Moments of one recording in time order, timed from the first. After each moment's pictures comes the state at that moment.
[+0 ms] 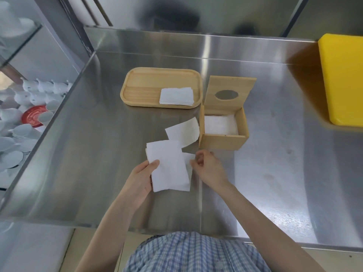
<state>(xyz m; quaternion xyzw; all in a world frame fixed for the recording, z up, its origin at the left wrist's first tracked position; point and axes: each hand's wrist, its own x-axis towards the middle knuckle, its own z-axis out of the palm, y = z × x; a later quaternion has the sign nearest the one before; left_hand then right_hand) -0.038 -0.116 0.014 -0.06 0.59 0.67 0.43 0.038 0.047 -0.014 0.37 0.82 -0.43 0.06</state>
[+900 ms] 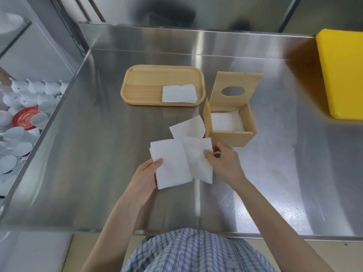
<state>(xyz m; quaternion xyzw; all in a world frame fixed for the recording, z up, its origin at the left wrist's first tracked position) -0.059 -0.125 -0.006 -0.04 0.59 0.66 0.46 0.040 0.041 0.027 0.39 0.79 -0.47 -0.04</state>
